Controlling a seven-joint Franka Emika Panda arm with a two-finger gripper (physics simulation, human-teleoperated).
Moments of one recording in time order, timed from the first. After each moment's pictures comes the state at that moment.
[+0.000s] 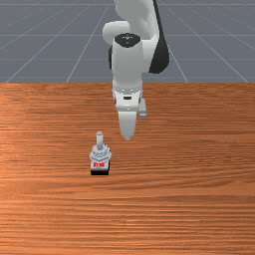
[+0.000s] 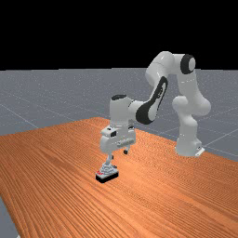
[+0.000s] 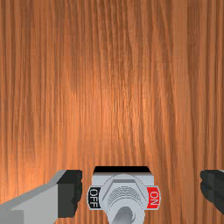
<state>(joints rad) 0.00 0.39 0.00 -1.96 0.00 2.36 -0.79</state>
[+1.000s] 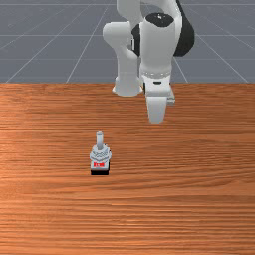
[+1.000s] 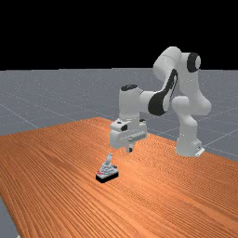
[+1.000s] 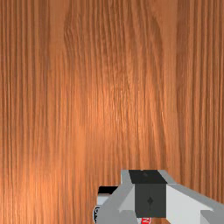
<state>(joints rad) 0.09 0.35 0.04 -1.87 -0.01 2.20 -0.66</state>
